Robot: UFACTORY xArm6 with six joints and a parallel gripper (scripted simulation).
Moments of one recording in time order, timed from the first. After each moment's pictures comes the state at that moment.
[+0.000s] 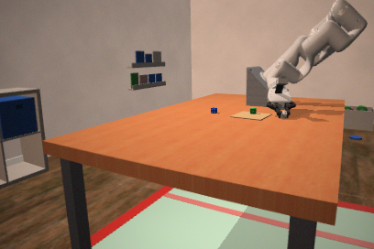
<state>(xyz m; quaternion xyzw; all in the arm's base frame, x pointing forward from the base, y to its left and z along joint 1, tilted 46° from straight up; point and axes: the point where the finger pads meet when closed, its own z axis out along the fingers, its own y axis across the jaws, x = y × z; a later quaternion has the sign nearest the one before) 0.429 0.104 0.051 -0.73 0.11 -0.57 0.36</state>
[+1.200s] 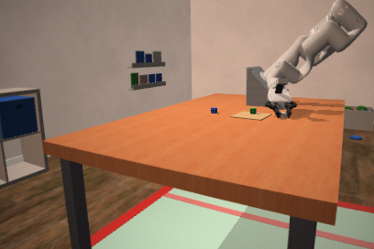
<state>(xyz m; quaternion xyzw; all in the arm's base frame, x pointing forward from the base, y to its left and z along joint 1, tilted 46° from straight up) 0.429 0.104 0.051 -0.73 0.11 -0.57 0.36</state>
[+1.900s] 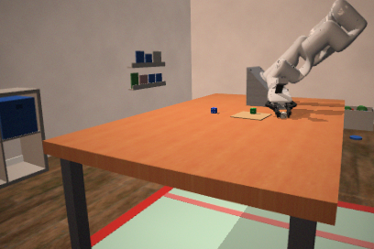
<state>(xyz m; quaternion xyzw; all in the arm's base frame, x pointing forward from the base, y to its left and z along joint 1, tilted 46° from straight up) 0.429 0.104 0.051 -0.73 0.11 -0.57 0.36</state>
